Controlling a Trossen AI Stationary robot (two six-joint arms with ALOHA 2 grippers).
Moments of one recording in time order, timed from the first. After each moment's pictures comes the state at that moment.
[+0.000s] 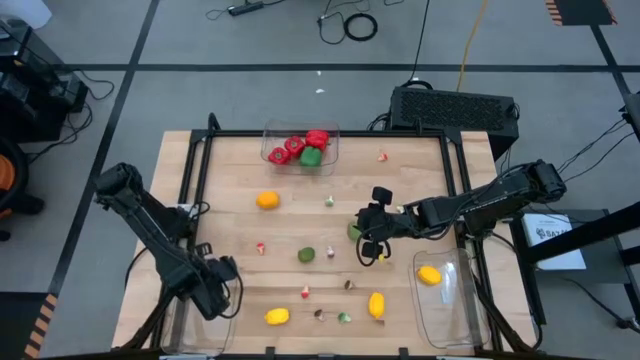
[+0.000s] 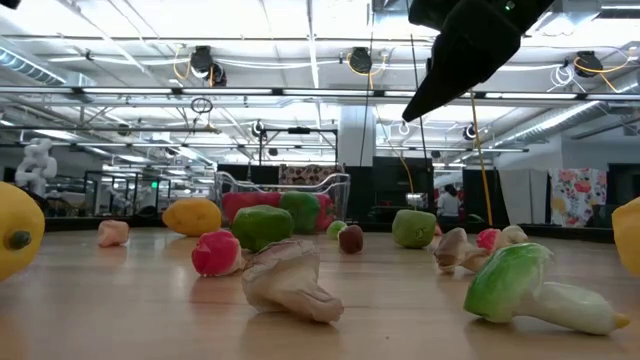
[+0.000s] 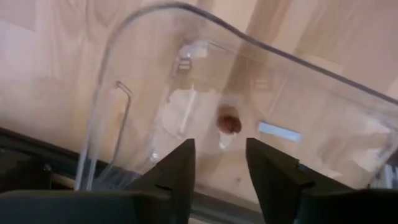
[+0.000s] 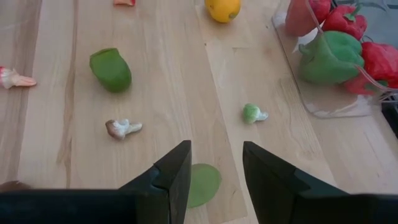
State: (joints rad) left arm -0.85 1.47 1.09 -1.22 -0.01 -1.19; right arm 0.24 1.39 0.94 -0.39 0.44 0.22
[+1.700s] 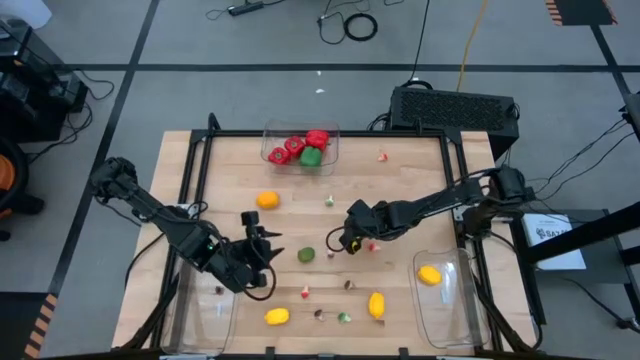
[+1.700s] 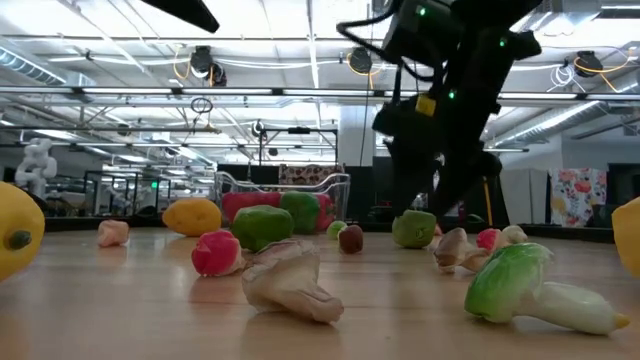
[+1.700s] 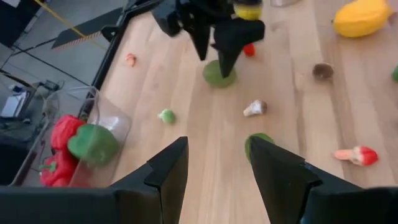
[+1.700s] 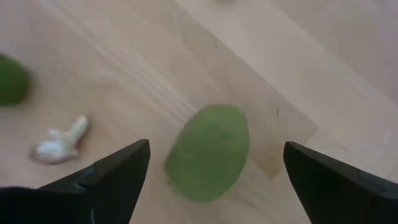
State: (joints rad) left arm -0.61 1.37 1.08 -0.64 -0.77 -0.28; right arm 0.14 1.72 1.00 -0.49 0.28 0.95
